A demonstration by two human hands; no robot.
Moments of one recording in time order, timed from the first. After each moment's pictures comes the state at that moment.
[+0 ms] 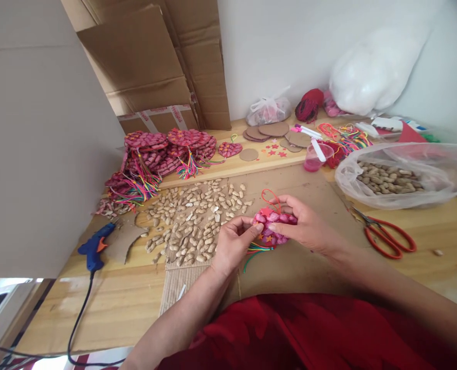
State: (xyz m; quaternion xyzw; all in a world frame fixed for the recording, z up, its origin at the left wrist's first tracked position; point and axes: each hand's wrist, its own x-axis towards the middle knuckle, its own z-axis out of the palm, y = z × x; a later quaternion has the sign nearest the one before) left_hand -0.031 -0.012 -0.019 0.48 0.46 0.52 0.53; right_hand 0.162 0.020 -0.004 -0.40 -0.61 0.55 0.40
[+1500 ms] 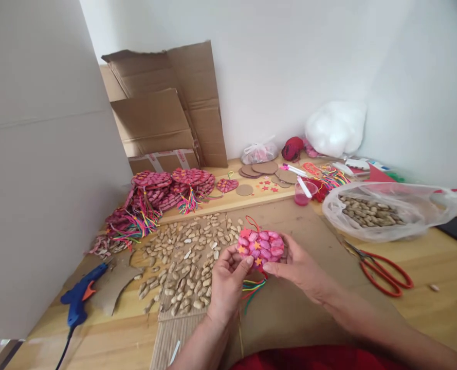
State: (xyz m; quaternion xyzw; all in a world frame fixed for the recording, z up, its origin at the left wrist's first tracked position) left_hand -0.033 -0.008 -0.028 0.45 0.41 0.60 0.51; right_hand 0.144 0.012 -0.017 -0.35 -0.50 0.62 0.50
